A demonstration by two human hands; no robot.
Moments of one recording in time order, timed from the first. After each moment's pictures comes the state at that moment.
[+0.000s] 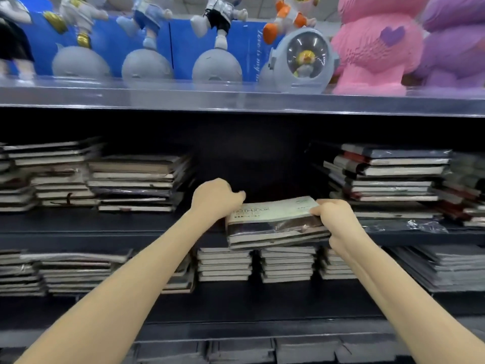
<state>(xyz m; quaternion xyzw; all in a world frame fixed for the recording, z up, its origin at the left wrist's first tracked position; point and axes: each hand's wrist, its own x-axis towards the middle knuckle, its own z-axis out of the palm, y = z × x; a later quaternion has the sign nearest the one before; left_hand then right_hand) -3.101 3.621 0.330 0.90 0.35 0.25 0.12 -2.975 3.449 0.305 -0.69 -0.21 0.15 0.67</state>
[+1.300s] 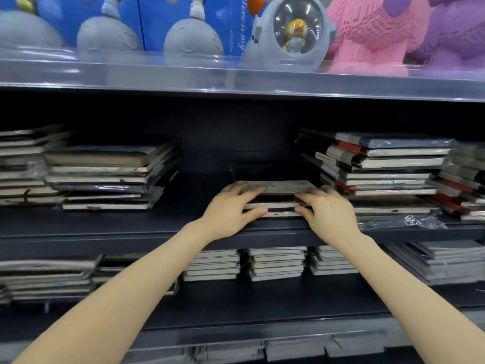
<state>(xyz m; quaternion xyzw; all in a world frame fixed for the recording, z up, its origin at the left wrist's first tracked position) -3.042 3.644 0.269 0.96 0.11 0.23 0.06 -2.900 3.467 0.268 -0.84 -0.45 -0.28 0.15</state>
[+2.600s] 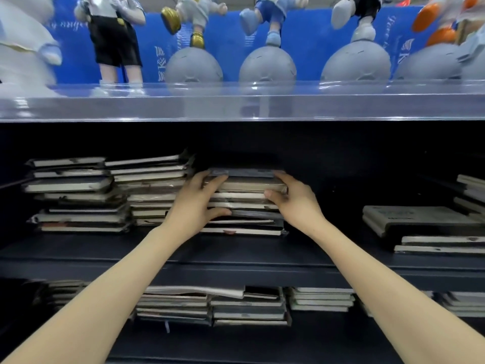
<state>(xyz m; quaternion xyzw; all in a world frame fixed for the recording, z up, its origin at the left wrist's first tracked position) -3.262 3.879 0.306 0.91 0.20 0.37 -0.01 -3.106 3.719 0.329 -0.76 -0.47 -0.01 0.45</state>
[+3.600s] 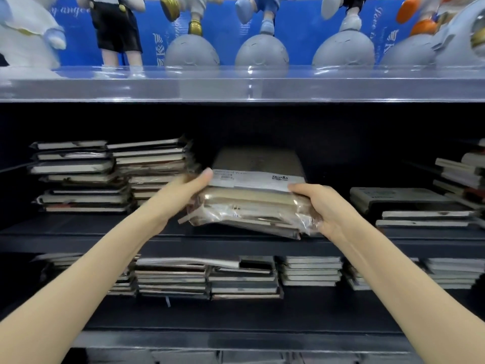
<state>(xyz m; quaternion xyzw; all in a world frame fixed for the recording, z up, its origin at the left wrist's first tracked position) -3.316 3.820 0.324 0.76 0.27 0.30 0.51 -3.122 3.650 0.318 -0.64 -0.25 0.30 0.66</state>
